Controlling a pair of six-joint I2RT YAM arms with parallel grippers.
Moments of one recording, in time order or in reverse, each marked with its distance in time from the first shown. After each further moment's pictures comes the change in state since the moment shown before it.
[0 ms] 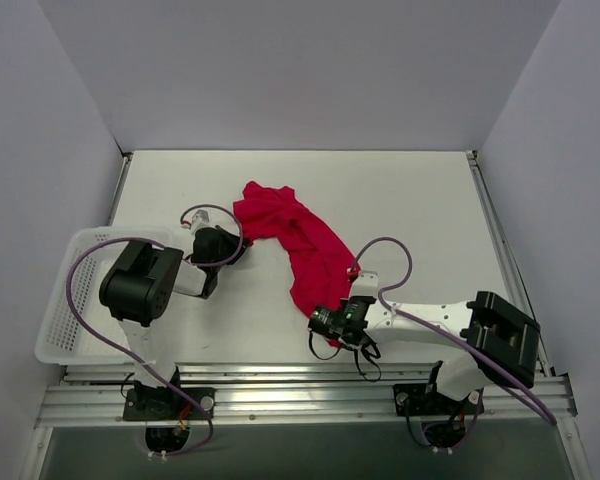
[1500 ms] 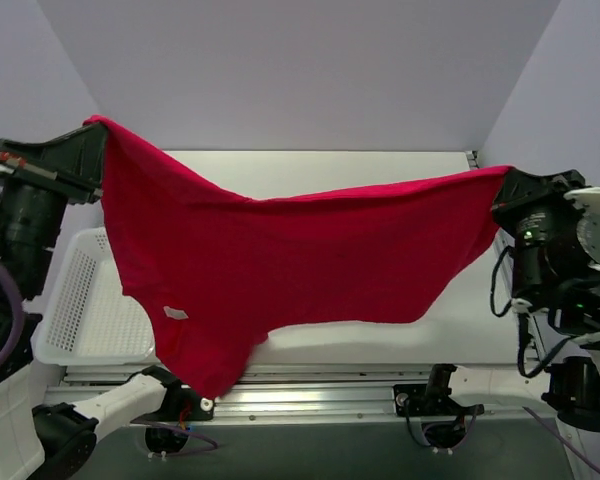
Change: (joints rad) left arm -0.198 -0.906 1.400 -1.499 -0.282 0.558; right arm -0.001 -0.515 1.056 0.151 0.753 -0.877
